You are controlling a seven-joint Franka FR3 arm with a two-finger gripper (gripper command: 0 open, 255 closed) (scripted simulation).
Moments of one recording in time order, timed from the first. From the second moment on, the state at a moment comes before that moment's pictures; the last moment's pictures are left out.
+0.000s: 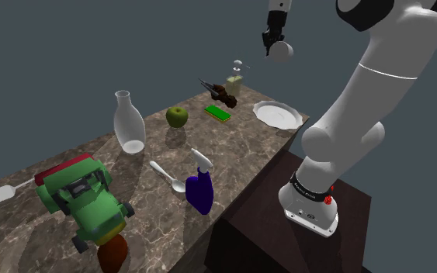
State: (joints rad) arm -0.51 0.07 -0.18 -1.66 0.04 1.45 -0.43
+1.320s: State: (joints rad) arm -0.31 -0.26 0.06 -2.02 0.15 1.52 -0.01
